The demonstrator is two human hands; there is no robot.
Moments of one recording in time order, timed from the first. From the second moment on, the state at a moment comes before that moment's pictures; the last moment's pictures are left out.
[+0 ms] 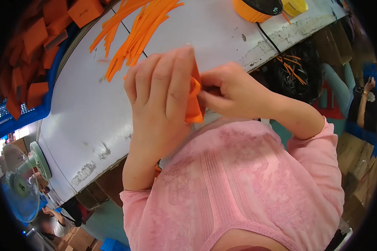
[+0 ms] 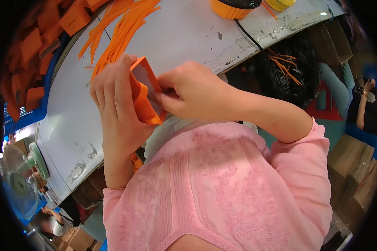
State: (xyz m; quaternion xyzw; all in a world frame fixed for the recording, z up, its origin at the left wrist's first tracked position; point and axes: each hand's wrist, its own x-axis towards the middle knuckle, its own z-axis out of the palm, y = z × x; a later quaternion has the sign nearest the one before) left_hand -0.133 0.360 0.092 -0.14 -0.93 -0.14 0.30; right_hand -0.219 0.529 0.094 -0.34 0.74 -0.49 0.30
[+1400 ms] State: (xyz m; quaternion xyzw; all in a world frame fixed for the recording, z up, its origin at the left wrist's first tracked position) left_hand -0.210 0.421 0.079 -0.19 -0.88 -0.42 0.10; right_hand -0.332 0.638 0.071 0.06 0.55 -0.81 0.20
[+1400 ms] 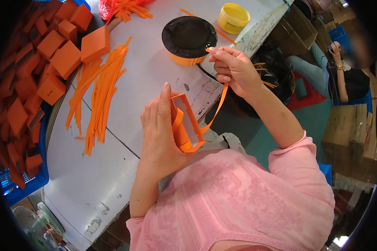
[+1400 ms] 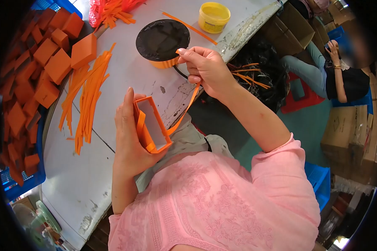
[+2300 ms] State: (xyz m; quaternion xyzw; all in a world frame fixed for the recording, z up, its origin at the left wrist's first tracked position) left_hand -0.194 0.405 0.087 -0.20 -0.88 -0.39 0.16; right_hand -0.274 0.601 0.102 -0.25 0.70 -0.61 0.27
